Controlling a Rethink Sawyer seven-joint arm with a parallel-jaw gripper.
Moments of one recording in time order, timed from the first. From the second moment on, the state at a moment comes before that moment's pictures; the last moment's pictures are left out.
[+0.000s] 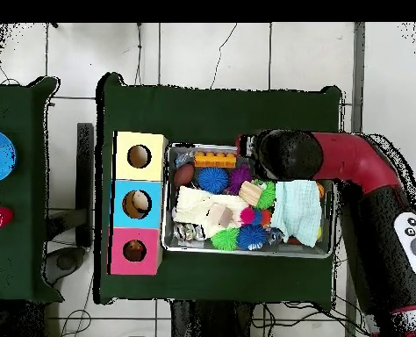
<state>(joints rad) -0.78 -0.63 0.65 1.46 -0.50 0.78 1.68</state>
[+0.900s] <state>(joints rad) -0.84 -0.65 0.65 1.67 -0.53 0.66 1.68</state>
